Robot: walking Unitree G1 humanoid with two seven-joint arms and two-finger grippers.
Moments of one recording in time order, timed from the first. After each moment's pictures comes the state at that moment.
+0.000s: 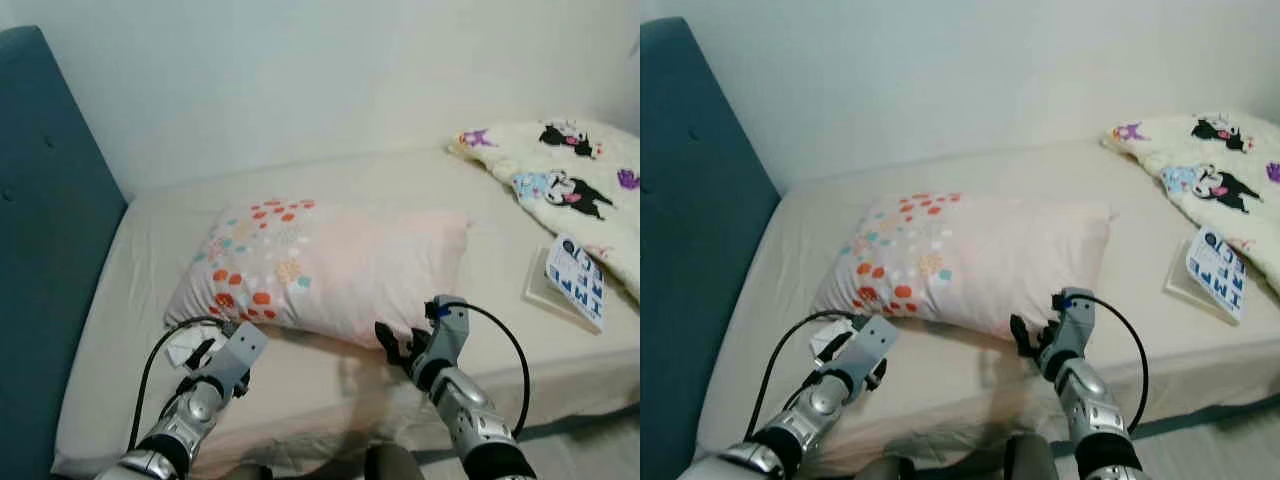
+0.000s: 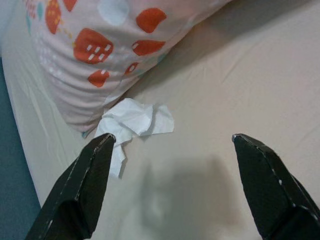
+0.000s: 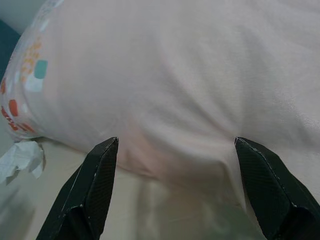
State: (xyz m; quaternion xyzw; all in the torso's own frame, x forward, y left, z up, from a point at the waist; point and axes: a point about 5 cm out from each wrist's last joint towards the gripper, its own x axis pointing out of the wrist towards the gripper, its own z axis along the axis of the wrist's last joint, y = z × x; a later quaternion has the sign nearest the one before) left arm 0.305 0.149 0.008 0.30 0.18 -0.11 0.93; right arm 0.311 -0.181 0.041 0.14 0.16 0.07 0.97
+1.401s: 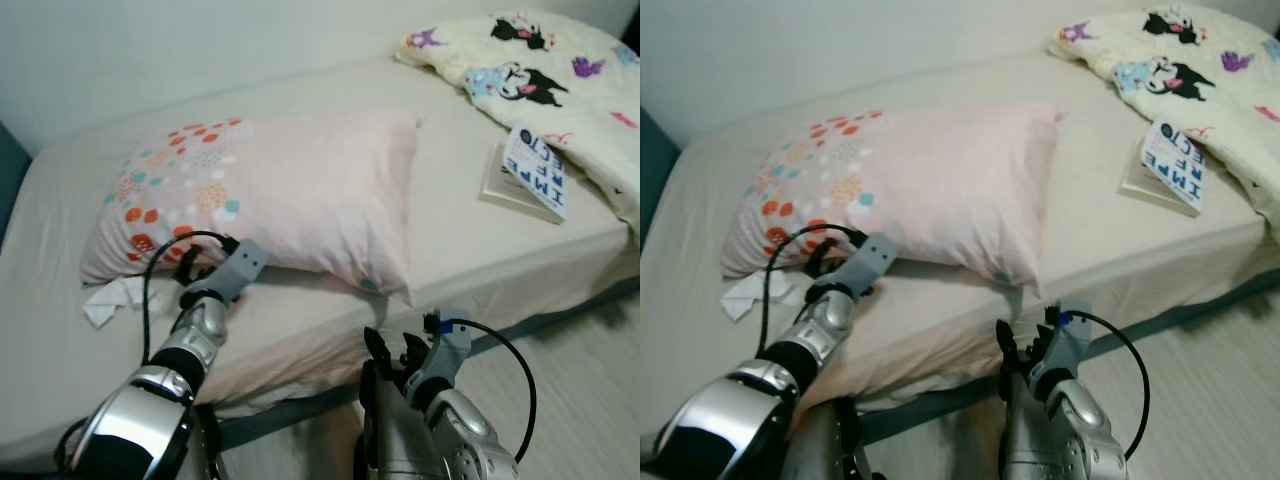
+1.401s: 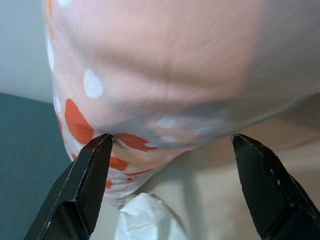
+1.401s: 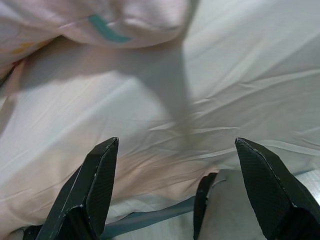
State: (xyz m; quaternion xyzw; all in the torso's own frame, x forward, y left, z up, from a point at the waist) left arm 0.375 0.169 0.106 0.41 0.05 0.10 0.90; right arm 0.268 -0.152 0.062 0.17 0.13 0.09 0.97
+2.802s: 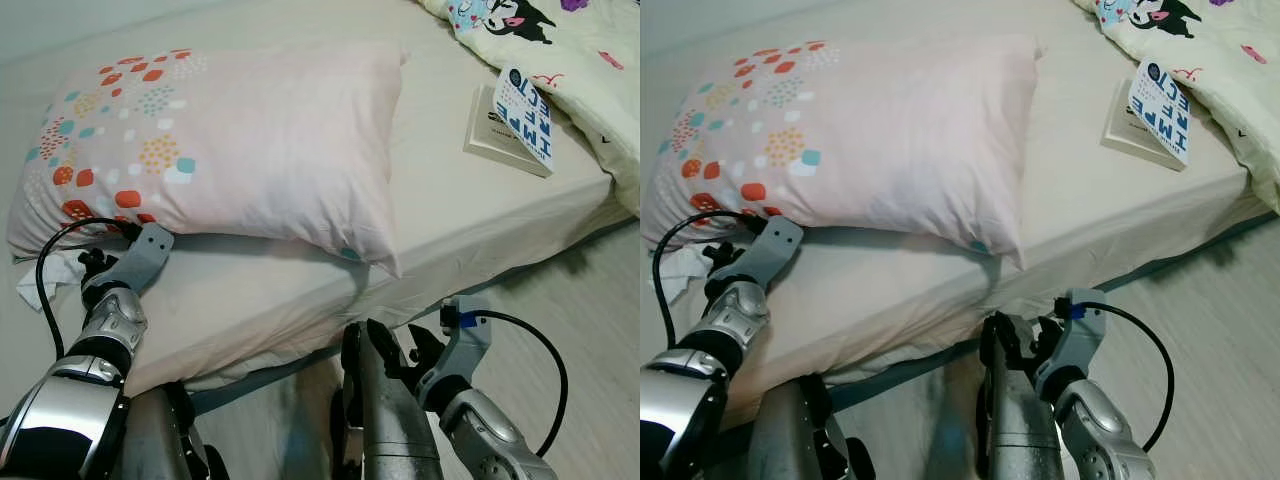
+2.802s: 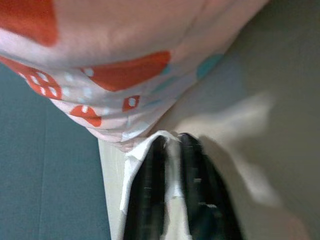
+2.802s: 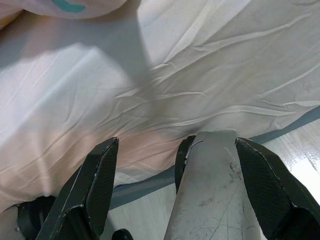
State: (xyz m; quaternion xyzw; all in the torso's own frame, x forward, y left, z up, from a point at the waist) left arm 0.365 0.268 0.128 0.43 0.11 0.25 0.86; right arm 0.246 -0.152 0.106 0.17 0.12 0.11 0.97
